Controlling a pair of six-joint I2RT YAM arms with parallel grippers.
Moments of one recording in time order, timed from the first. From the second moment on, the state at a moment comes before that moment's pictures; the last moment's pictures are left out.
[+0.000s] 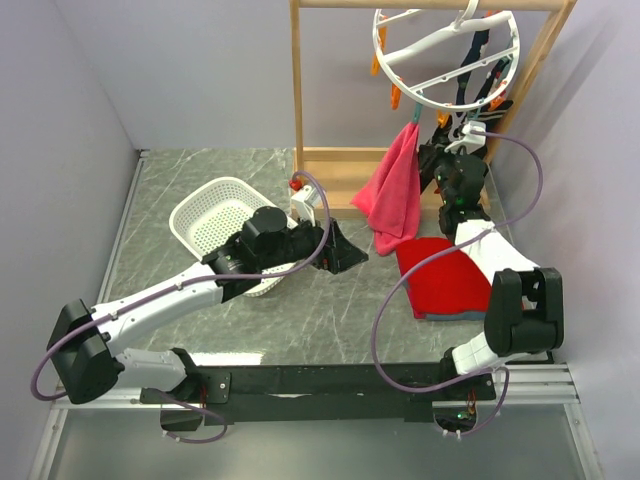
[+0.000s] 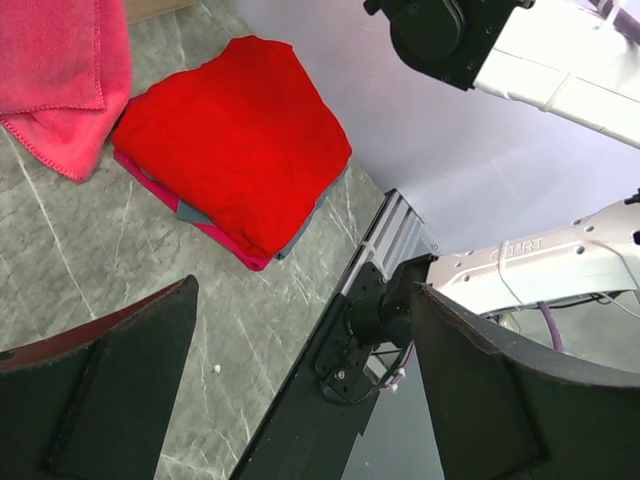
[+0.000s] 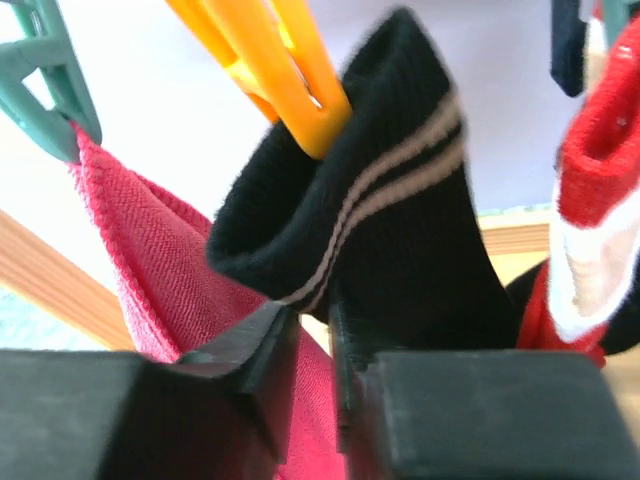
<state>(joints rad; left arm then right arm) -0.89 1.27 0.99 0.12 0.27 -0.68 0.06 1.50 0.99 0.55 -0.04 0.29</state>
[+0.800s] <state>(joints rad) -0.88 1.36 1.10 0.16 0.32 -0.68 0.16 1.31 1.38 -0.42 0.15 0.29</state>
